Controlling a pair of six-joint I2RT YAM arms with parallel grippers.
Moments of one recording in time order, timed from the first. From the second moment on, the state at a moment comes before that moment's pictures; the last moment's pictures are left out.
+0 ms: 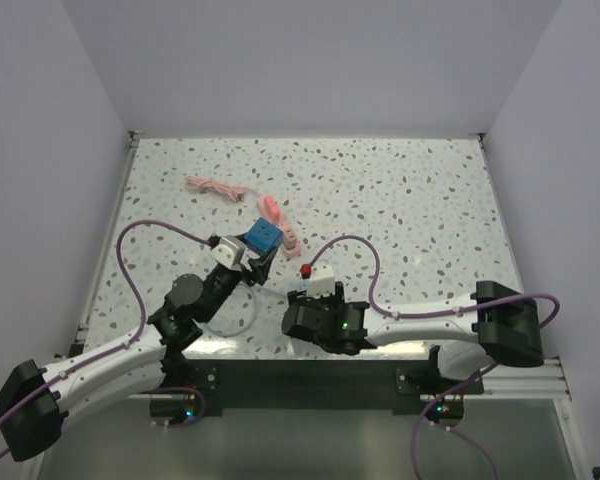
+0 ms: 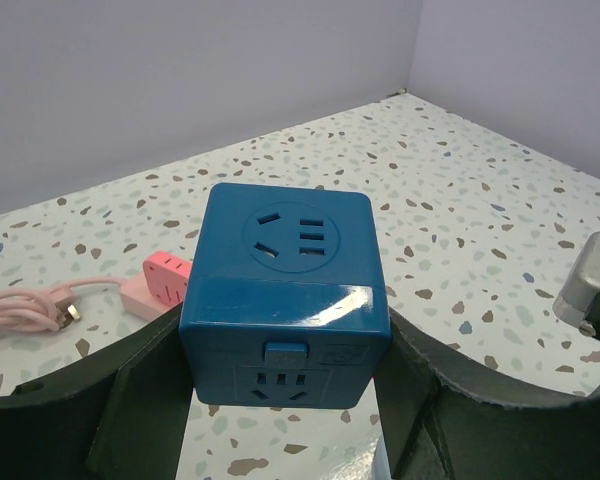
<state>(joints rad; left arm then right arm) -0.83 0.74 0.27 0.60 -0.25 0.01 1.39 1.47 0.86 -0.48 0.75 0.98</state>
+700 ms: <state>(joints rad) -0.81 0.72 0.26 0.60 -0.21 0.00 1.32 1.55 0.86 -0.38 0.82 1.08</state>
